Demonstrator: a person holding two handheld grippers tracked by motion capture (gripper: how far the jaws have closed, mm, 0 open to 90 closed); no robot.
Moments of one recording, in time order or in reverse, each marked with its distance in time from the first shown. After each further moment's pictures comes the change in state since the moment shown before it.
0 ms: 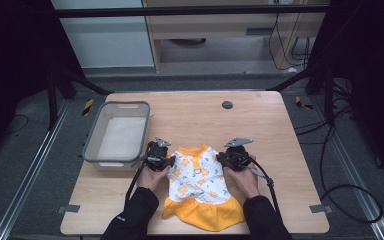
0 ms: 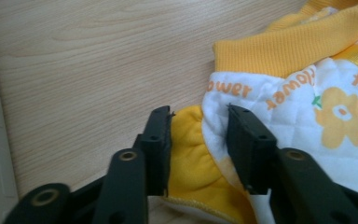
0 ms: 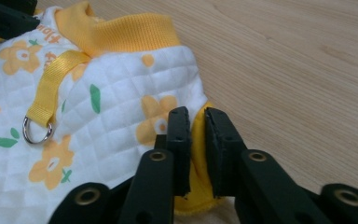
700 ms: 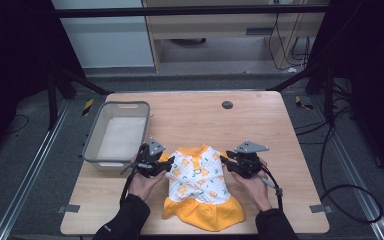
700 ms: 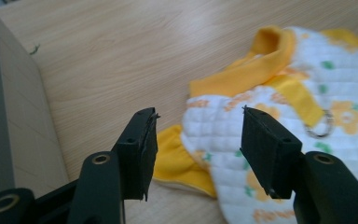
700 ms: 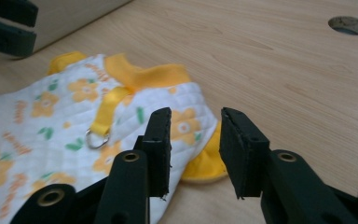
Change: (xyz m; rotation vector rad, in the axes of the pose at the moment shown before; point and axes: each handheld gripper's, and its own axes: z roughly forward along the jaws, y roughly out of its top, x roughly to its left) left arm -0.006 0.001 -0.049 -0.128 0.008 0.090; right arm 0.014 0.000 -0.056 -0.150 -0.010 -0.008
